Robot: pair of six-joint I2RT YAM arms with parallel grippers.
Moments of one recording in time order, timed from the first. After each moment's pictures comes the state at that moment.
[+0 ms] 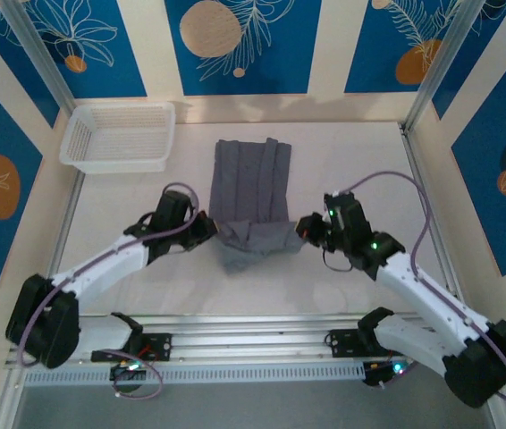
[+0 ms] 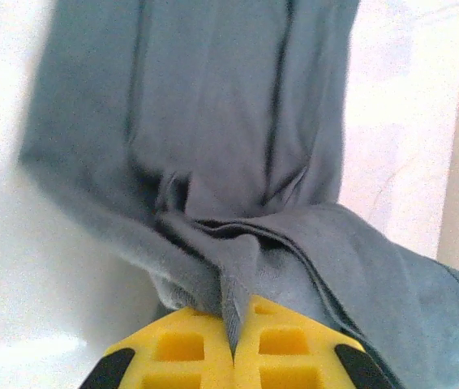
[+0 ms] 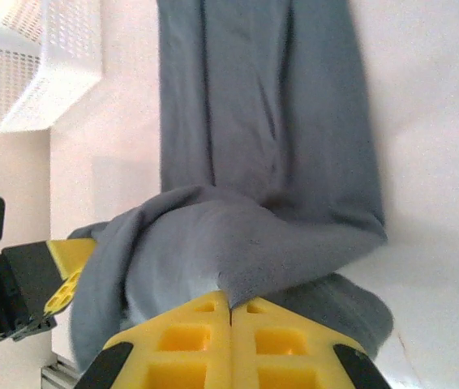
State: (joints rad) left arm -0.50 1.30 0.79 -0.24 0.28 -0.94; right arm 0.51 1.00 0.78 -0.45 -0.16 0.91
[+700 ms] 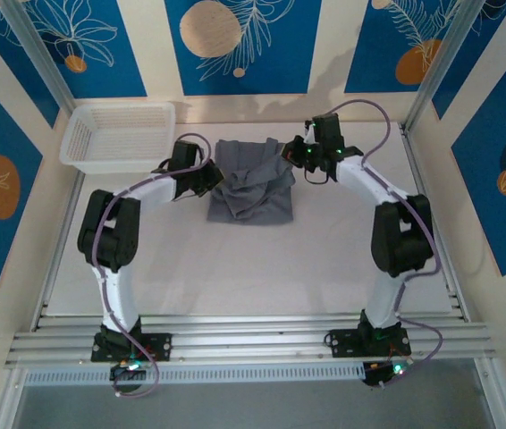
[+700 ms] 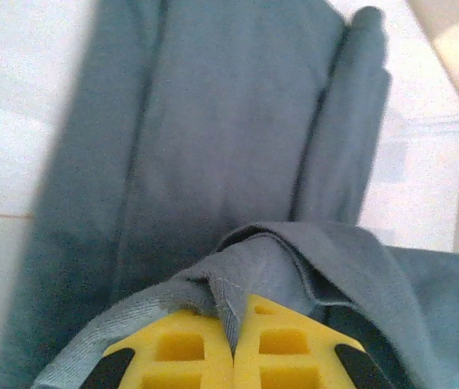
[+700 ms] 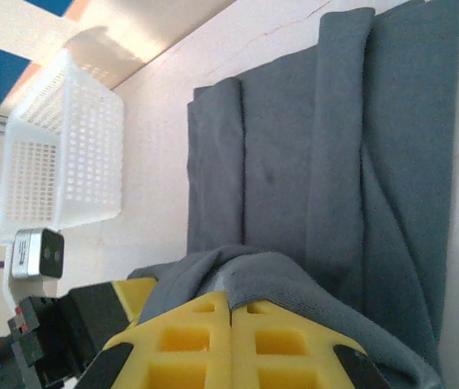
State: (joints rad) left arm -0.30 1.99 1.34 -0.12 0.37 -0.86; right arm 0.27 1.89 1.51 -0.30 -0.39 0.71
